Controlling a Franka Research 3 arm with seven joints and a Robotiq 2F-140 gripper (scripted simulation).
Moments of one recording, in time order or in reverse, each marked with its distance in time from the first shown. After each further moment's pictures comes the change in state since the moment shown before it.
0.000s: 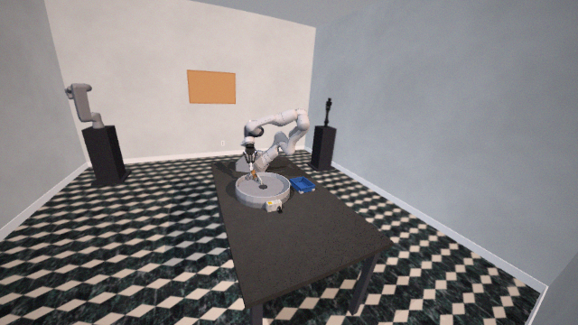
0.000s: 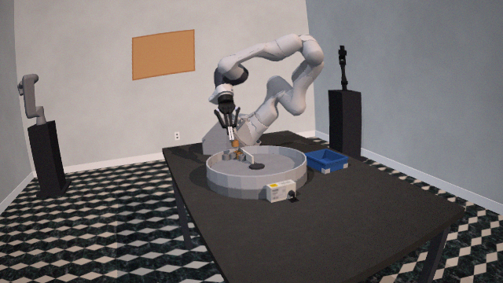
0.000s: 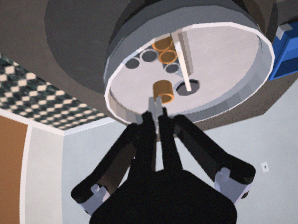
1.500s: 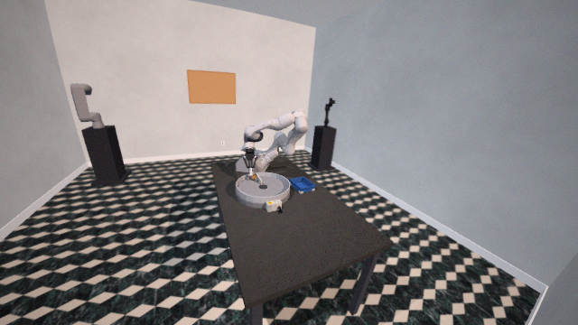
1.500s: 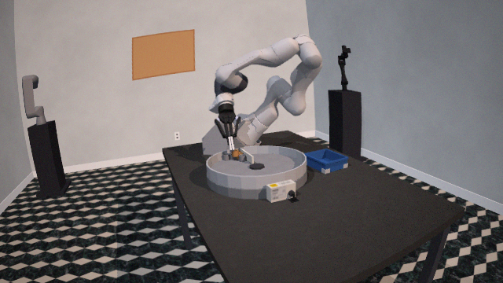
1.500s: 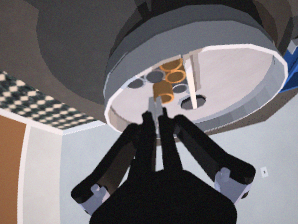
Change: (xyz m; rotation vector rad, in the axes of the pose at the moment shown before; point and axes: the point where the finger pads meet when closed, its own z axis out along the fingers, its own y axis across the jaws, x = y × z) arm 0.028 -0.002 0.036 0.005 -0.006 -0.019
